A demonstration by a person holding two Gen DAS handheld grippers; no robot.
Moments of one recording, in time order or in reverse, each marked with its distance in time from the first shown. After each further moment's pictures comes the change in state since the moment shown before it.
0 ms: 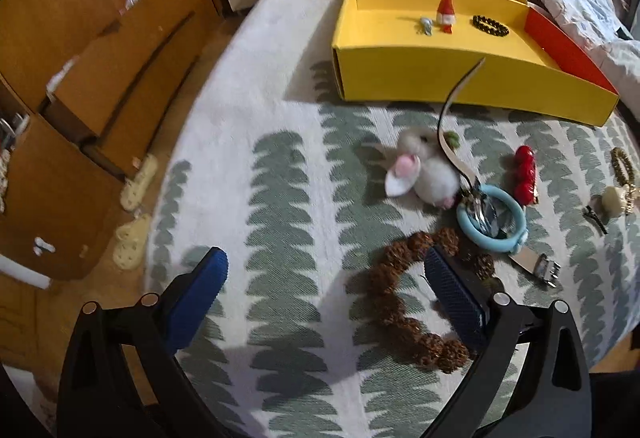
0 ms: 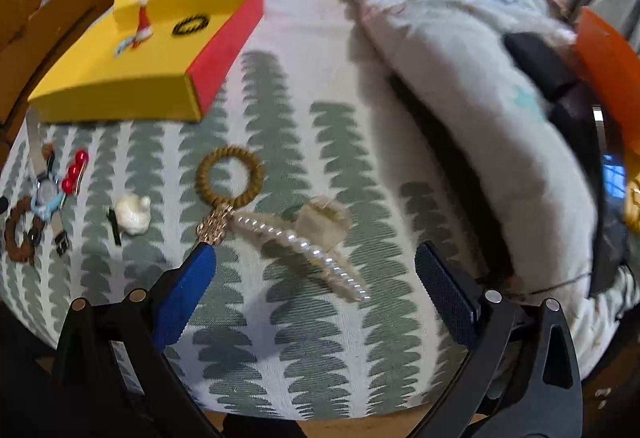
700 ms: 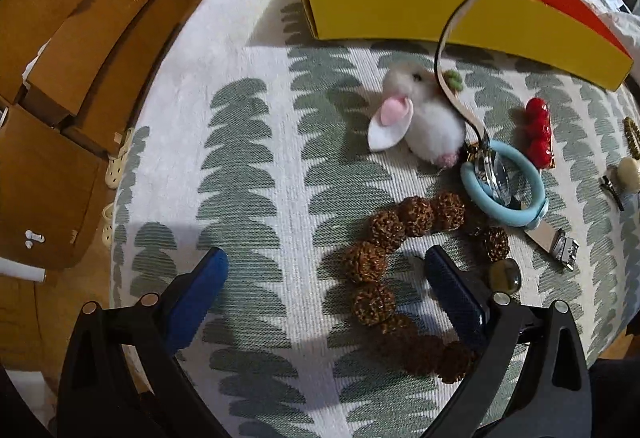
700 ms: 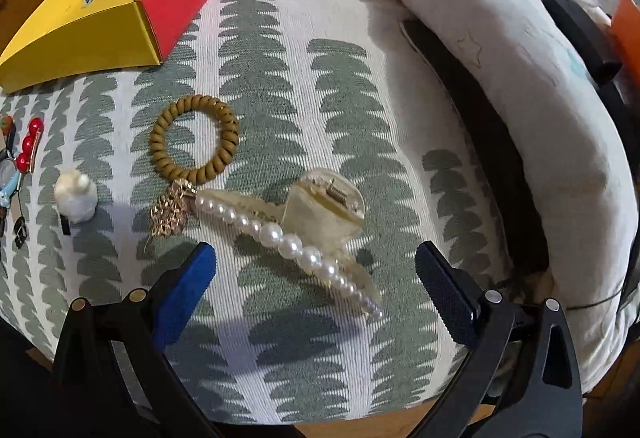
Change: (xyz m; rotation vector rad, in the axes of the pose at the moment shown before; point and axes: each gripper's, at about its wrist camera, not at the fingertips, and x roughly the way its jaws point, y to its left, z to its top) left arm 0.037 -0.017 -0.010 0.040 0.142 -0.010; right arm 0.058 0.001 0.006 -0.020 0.164 -0.044
